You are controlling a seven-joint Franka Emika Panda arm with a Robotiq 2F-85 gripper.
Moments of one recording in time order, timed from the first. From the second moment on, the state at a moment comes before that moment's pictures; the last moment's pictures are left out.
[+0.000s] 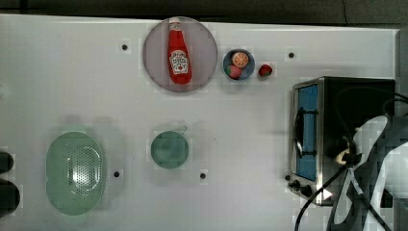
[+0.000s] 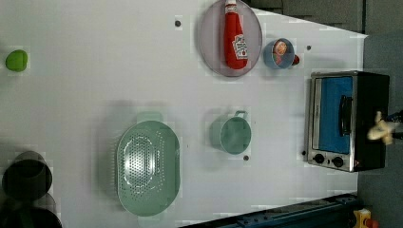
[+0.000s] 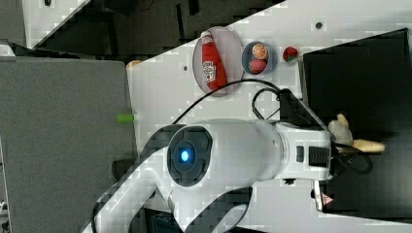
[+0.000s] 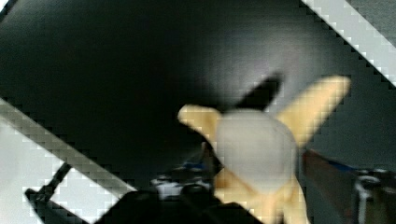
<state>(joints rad) -0.13 0.30 -0.63 -1.85 0.09 0.50 -0.65</state>
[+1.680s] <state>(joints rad) 0.09 -0.18 -0.03 -1.90 -0.02 0.14 0.11</state>
